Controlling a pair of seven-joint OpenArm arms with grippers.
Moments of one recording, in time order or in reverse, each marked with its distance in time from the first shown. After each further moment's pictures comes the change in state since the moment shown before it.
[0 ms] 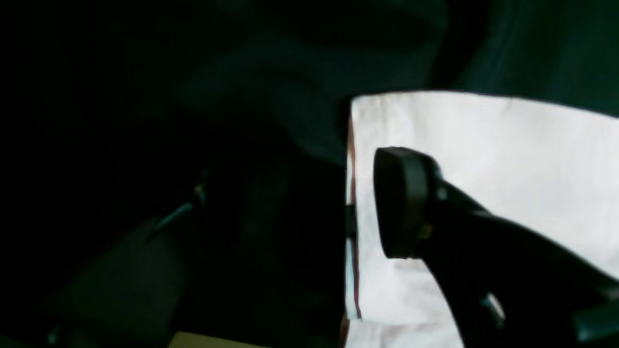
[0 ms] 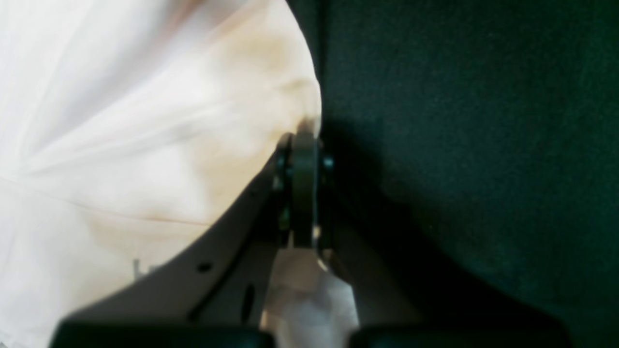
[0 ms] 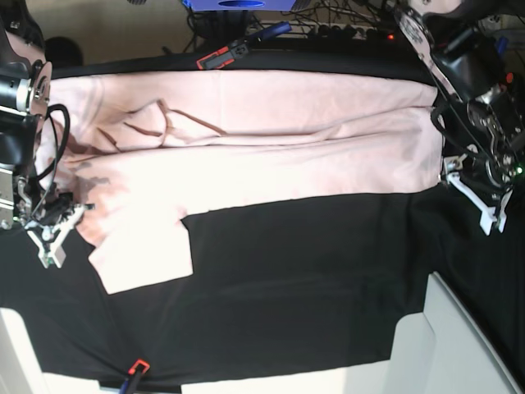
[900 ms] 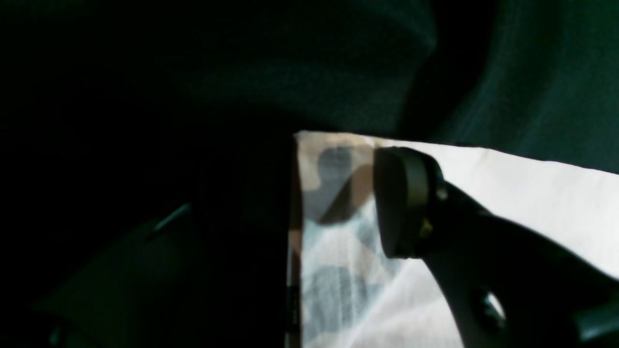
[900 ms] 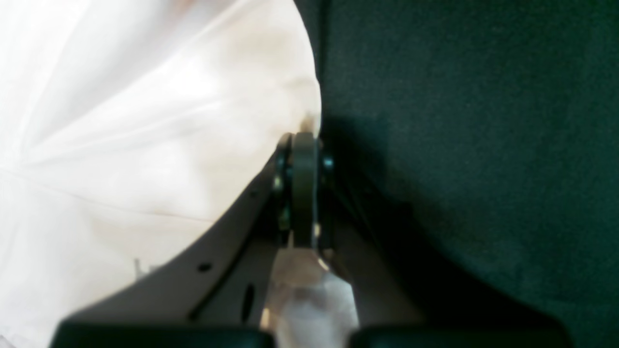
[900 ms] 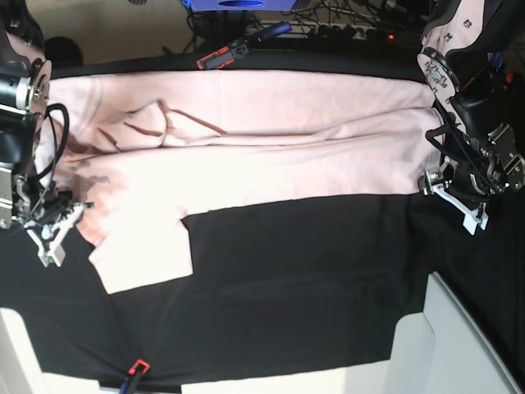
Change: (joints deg) left arm -9.2 -4.2 -0.4 -28.5 -0.1 0.2 -10.2; right arm -0.5 0.2 0.1 0.7 0.5 0.1 -1.4
